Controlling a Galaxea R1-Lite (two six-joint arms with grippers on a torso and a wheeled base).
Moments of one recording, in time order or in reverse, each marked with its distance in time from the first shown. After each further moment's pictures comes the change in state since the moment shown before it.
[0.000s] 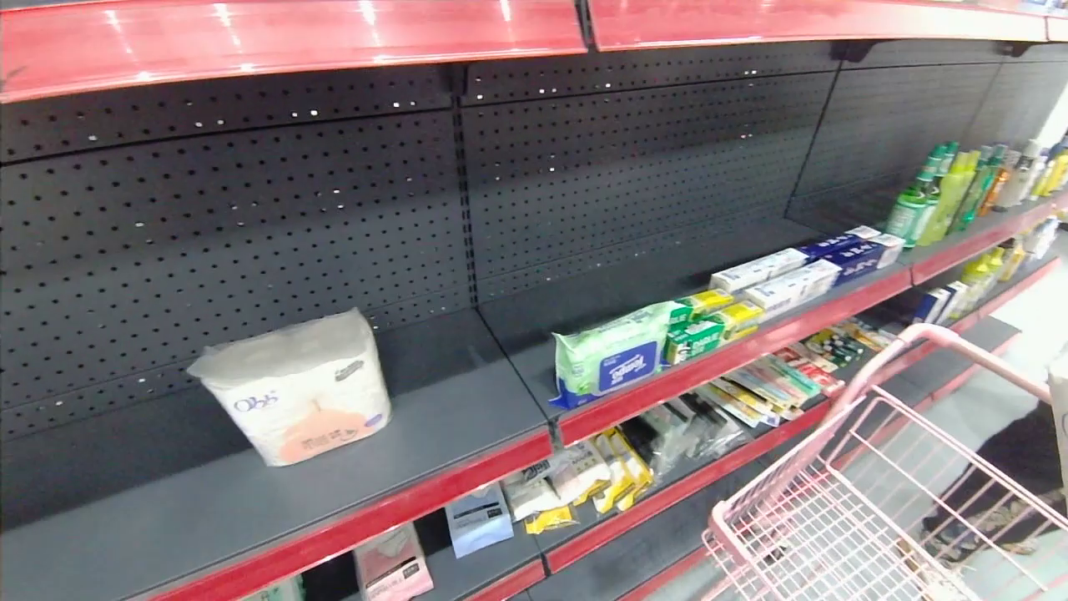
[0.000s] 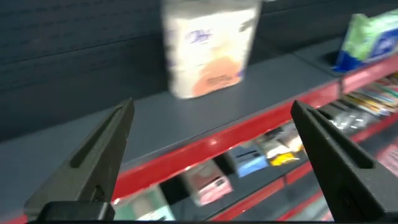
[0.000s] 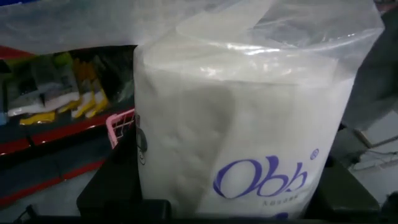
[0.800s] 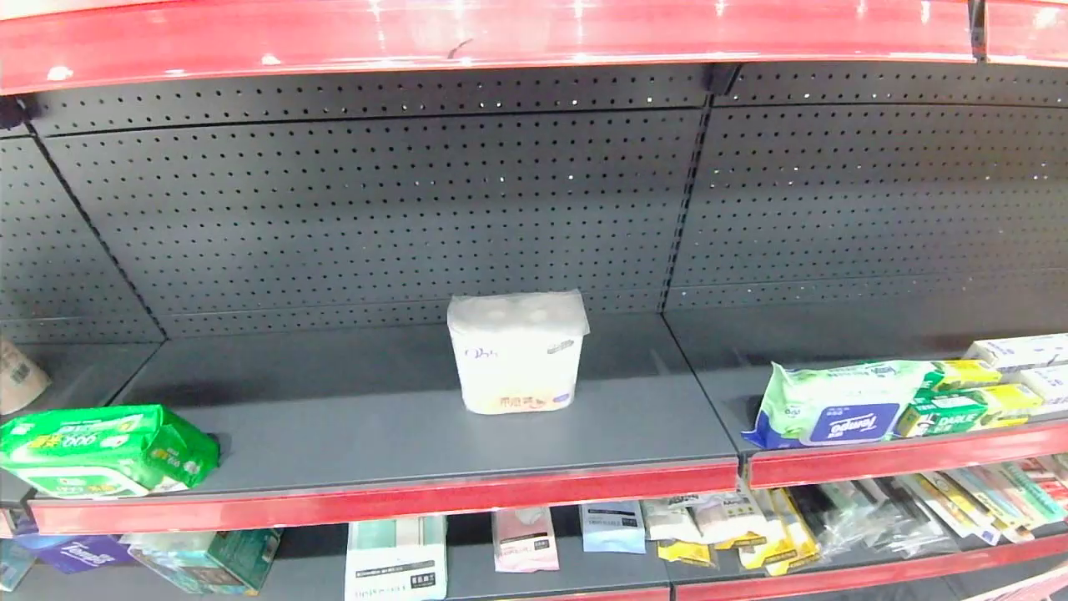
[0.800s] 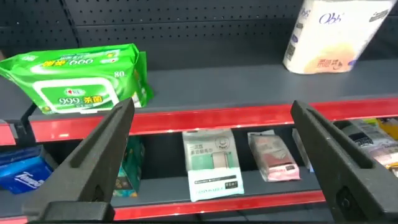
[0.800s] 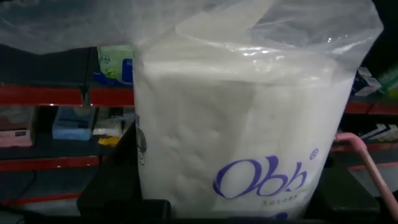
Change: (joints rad) left arm 0.001 0.000 0.000 0.000 -0.001 0.002; right arm -0.015 -0.053 0.027 -0.002 -0.009 0.008
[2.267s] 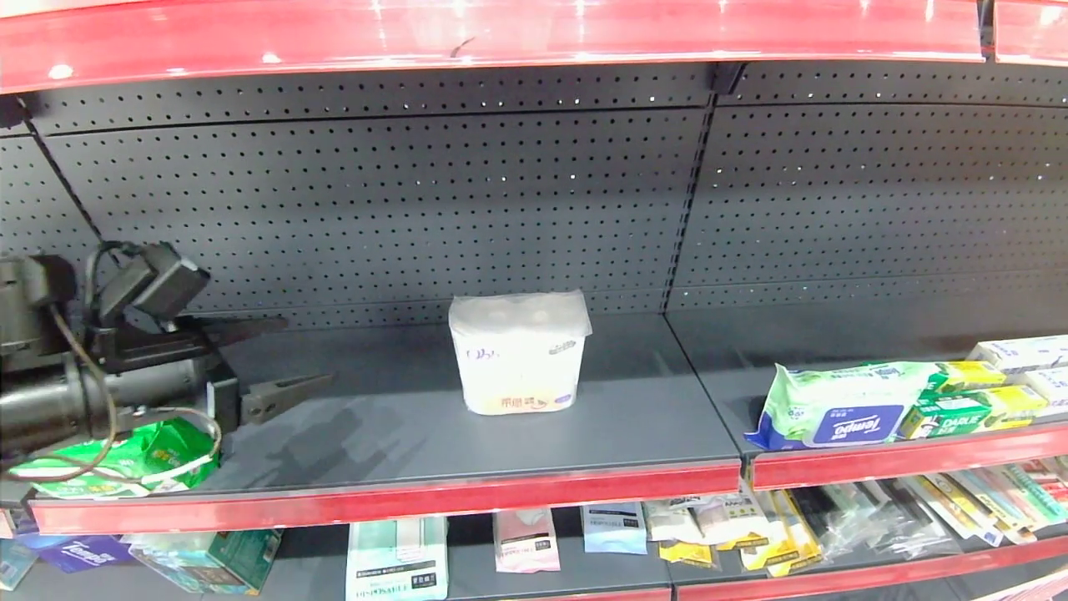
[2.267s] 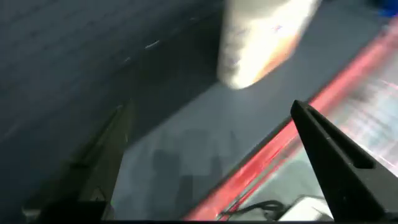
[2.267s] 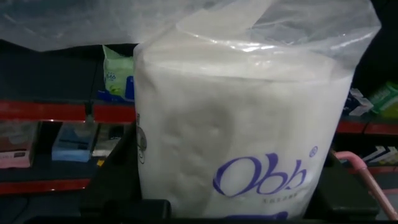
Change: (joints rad) left arm 0.051 1.538 -0.625 -0.503 -0.698 0.374; right arm 0.001 -0.127 0.069 -0.064 0.024 -0.037
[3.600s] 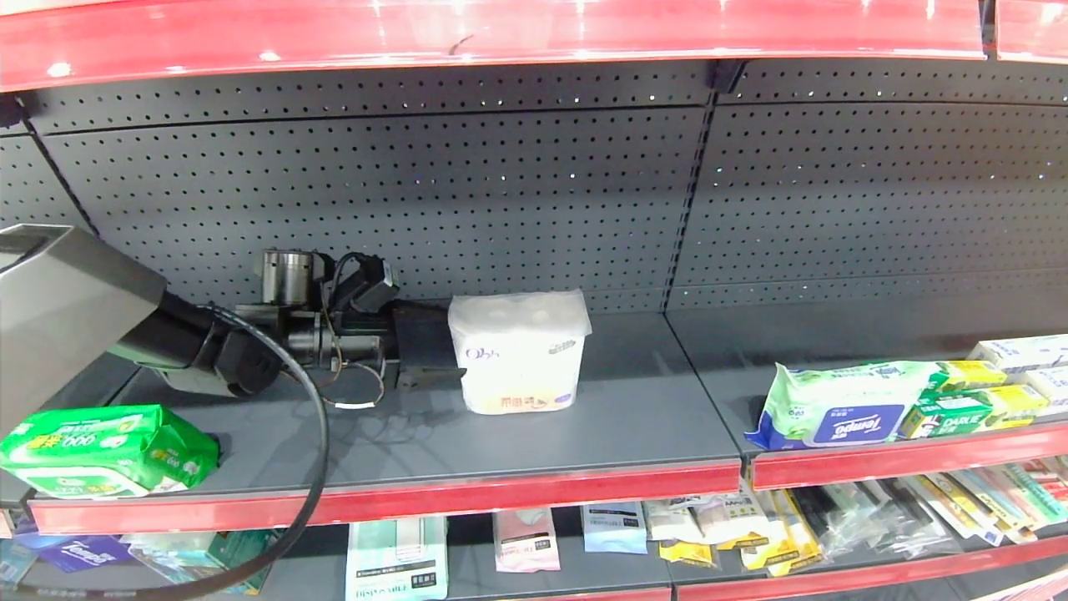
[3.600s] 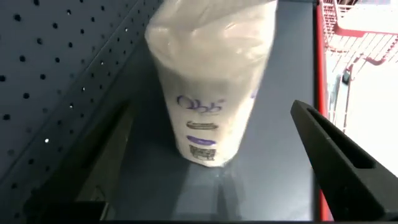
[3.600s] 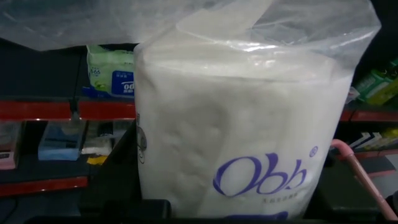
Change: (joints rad) left arm -0.186 0.618 -0.493 -0.038 -0.265 0.225; right arm -0.031 0.009 -0.001 0.003 -0.031 -0.001
